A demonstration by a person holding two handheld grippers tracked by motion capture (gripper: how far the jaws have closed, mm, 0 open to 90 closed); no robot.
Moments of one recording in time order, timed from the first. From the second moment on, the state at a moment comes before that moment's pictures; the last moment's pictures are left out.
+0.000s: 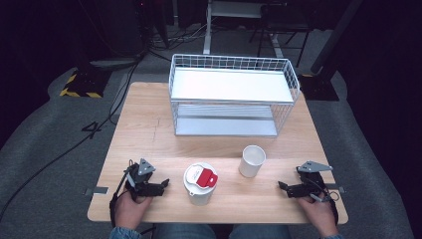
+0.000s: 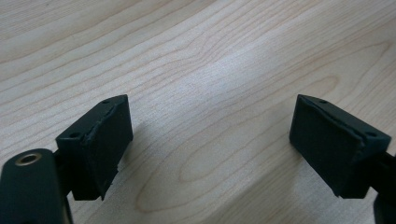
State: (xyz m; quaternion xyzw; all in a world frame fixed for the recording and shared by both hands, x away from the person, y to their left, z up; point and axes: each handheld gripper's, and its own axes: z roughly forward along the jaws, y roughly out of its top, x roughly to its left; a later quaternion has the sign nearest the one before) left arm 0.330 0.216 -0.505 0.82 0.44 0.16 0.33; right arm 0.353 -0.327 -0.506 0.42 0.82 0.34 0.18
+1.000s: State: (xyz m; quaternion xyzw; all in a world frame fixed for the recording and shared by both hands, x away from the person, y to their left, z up) left arm 0.330 0.216 -0.505 0.82 0.44 0.17 0.33; right arm 0.356 -0.334 -0.505 0.42 0.82 0.35 0.17
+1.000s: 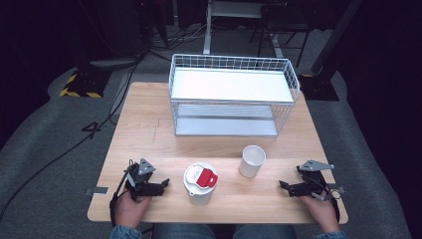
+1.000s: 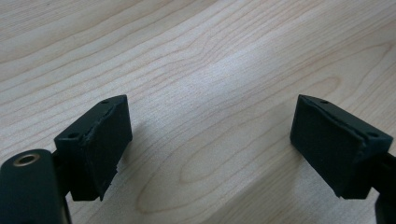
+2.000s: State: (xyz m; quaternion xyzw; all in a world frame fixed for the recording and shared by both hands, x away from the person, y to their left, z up) left arm 0.330 0.215 -0.505 0.81 0.45 0.17 0.33; right arm 0.341 -0.321 -0.460 0.37 0.82 0.40 0.18
